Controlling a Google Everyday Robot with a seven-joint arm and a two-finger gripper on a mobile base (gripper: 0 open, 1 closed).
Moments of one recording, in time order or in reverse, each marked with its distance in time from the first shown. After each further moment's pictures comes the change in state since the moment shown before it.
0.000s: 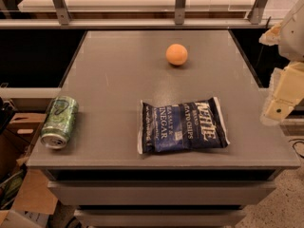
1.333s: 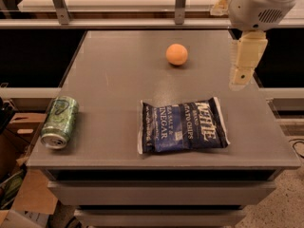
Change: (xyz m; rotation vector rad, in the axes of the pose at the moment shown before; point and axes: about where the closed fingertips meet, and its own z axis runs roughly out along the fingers) arm -0.076 -0.057 0.011 0.058 -0.004 -0.337
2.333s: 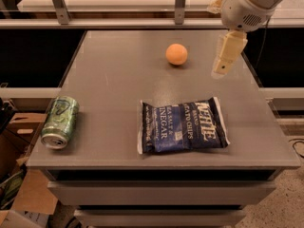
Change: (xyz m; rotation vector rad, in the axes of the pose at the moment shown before) arm 0.009 -0.060 0.048 0.077 -0.152 0.109
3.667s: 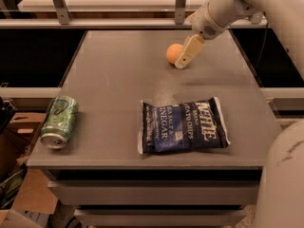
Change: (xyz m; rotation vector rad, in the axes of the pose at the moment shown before) arm -0.014 -0.092 0.131 0.000 -0.252 0.230
